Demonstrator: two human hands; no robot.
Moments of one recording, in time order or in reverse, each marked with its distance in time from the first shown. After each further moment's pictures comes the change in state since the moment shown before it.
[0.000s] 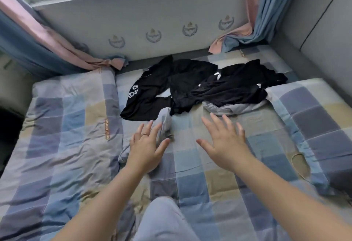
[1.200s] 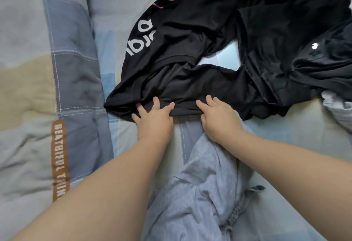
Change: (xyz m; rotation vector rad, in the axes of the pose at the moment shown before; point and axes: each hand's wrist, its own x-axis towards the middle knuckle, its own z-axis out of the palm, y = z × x) left_hand 0.440 -0.350 0.315 0.096 -0.327 -0.227; right_hand 0.557 -0.090 0.432 -0.300 -0.183 -0.074
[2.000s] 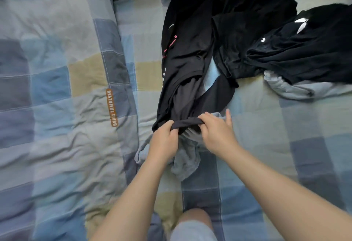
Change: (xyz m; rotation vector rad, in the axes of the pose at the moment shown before) left_hand -0.282 0.040 -0.079 -0.746 -0.016 -0.087; right_hand -0.267 -0.024 -0.132 0.454 0.005 0.070
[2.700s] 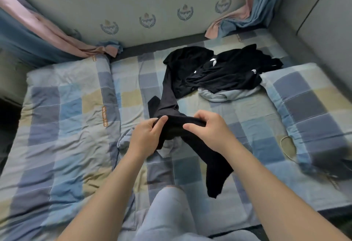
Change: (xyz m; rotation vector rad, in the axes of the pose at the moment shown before) left_hand -0.360 0.200 0.049 -0.003 0.178 0.379; right_hand -0.375 0.100 -0.236 0.687 0.225 -0.163
